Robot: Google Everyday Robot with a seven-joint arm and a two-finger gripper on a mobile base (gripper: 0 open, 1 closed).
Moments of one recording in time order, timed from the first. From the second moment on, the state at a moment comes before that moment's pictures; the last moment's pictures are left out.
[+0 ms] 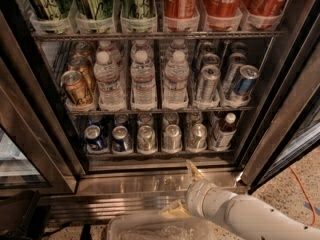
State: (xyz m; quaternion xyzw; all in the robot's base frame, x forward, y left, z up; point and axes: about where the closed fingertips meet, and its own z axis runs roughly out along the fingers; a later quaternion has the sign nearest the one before) arm 0.445 -0.060 0.603 -0.47 0.75 0.09 0.45
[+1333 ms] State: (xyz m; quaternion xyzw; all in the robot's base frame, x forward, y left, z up) arm 0.500 -0.051 0.592 -0.38 0.74 0.06 0.56
